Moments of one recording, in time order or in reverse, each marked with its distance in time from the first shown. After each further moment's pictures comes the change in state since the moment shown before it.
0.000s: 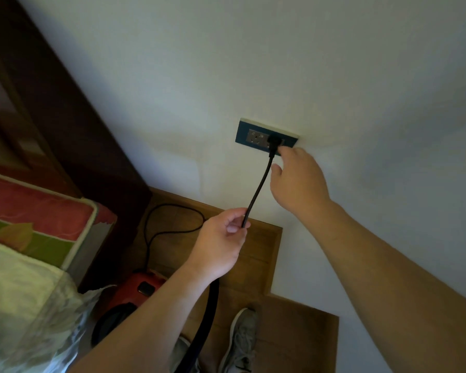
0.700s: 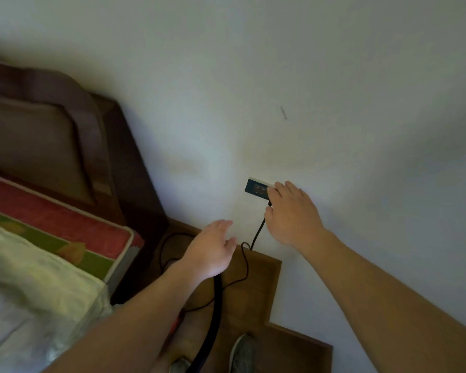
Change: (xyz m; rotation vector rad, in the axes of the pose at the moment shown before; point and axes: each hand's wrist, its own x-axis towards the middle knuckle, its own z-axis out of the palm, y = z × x) left_hand -0.030 0.095 -0.073 0.591 -0.062 -0.013; right_hand -0.033 -0.057 -0.098 -0.386 -0.159 -0.235
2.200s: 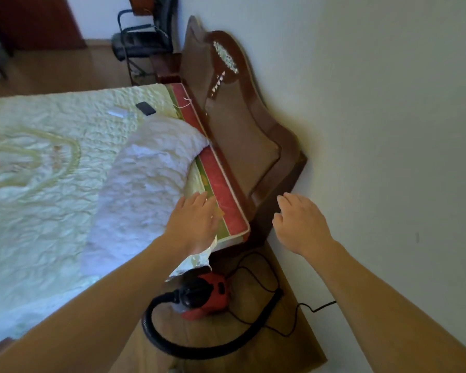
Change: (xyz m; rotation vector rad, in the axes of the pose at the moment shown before) left_hand -0.307 0.006 -0.144 0.328 0.614 -0.674; right_hand -0.073 -0.201 -0.172 -0.080 0.083 -0.807
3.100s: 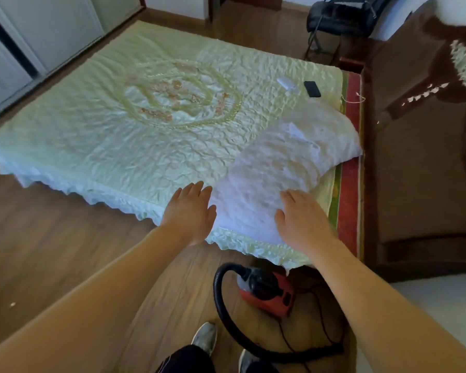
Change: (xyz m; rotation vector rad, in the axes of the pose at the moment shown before) left_hand -0.159 -0.230 0.030 -0.151 0.033 -0.728; right_hand 0.104 -0.277 0.072 -0.073 -0.091 -0.715
